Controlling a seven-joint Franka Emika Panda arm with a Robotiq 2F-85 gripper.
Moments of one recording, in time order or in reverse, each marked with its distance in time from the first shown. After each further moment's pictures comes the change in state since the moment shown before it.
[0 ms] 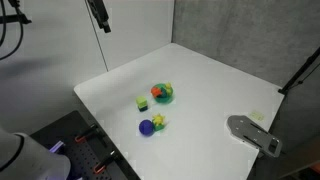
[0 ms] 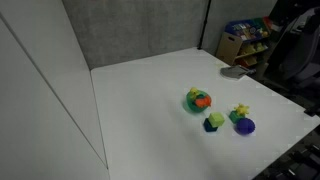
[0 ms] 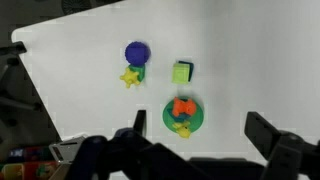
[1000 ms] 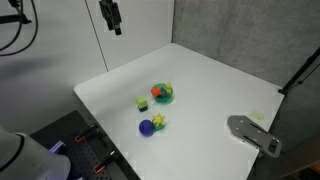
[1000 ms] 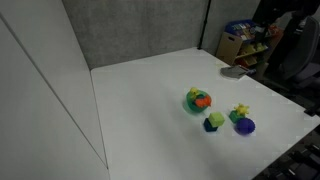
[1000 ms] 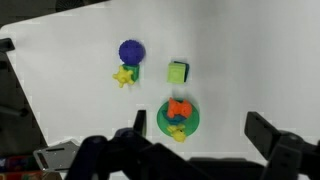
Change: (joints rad) arm 0.018 0.145 -0.064 0.094 -0.002 0.000 -0.054
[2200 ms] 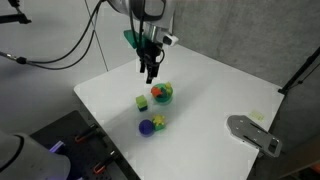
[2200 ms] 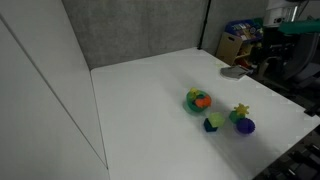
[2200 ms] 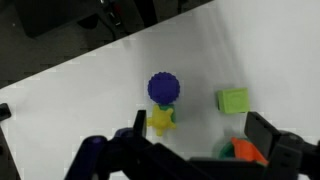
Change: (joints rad) arm -0.060 0.345 -0.291 -0.008 0.062 0.057 -0.163
